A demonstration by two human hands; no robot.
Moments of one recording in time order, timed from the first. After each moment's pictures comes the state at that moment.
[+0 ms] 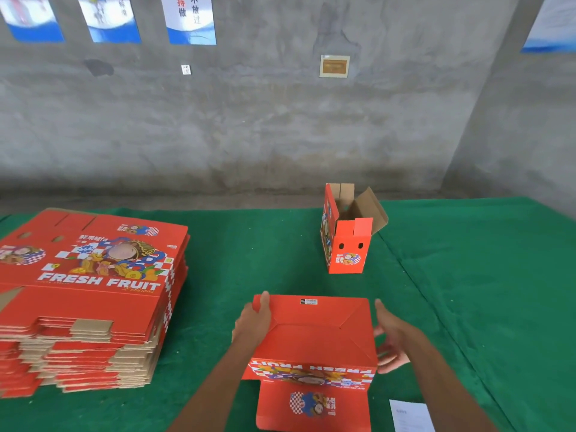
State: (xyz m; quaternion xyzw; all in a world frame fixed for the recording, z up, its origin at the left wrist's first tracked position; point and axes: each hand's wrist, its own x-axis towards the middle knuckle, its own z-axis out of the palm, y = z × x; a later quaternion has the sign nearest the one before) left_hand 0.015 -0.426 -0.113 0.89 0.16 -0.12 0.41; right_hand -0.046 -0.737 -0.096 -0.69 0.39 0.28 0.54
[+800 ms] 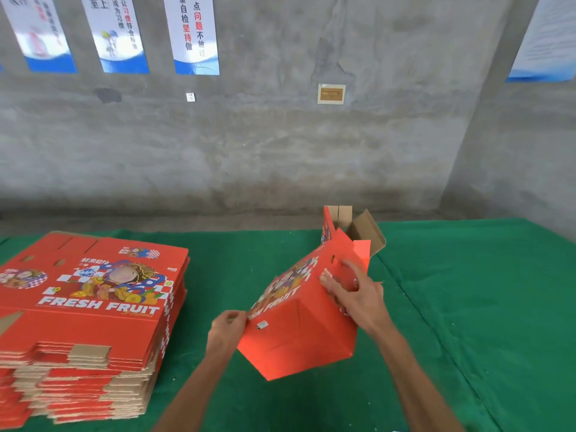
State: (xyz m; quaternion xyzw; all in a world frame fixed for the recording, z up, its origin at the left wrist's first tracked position) left_hand 0.026 -0.382 -0.077 0.83 0.15 -0.04 0.53; right_hand -0.031 -0.661 0.010 -0.84 0.11 -0.13 0.51
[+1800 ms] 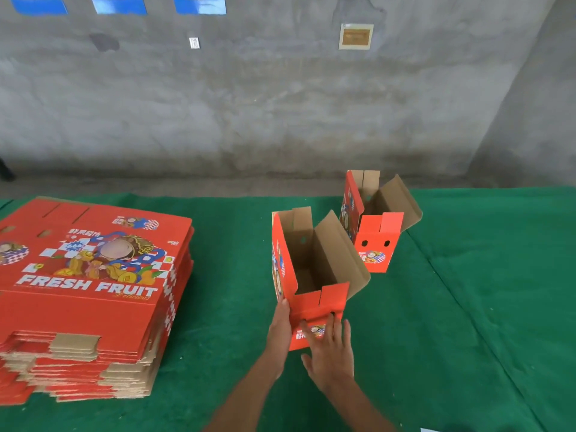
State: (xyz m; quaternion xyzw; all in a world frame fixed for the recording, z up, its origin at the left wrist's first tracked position) left_hand 0.038 -0.460 -0.160 0.64 0.13 -0.16 0.74; right_hand -0.011 -0.574 -0.180 -1.00 0.01 0.06 0.03
